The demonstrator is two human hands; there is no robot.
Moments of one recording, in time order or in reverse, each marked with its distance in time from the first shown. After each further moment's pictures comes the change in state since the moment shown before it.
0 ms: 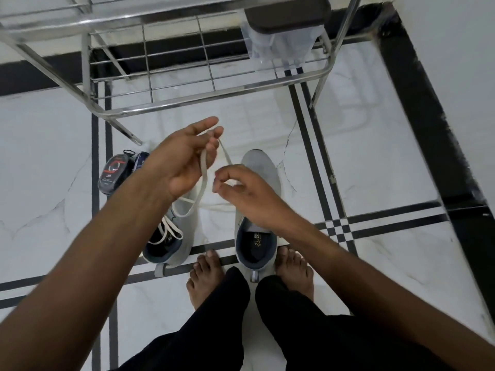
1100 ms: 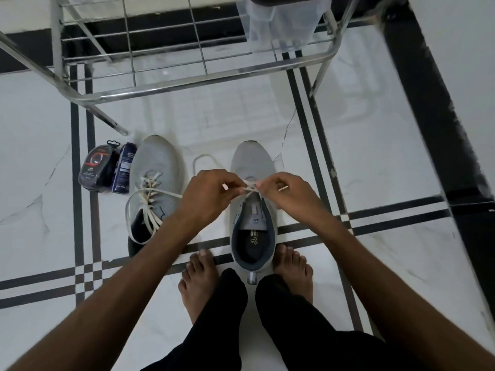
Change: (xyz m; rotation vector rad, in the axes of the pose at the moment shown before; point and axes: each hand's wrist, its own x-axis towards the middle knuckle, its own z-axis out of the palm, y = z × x) left_hand 0.050 -0.103 -0.050 1.505 -0.046 0.539; right_hand -0.006 0.078 -0.058 -0.212 0.159 0.385
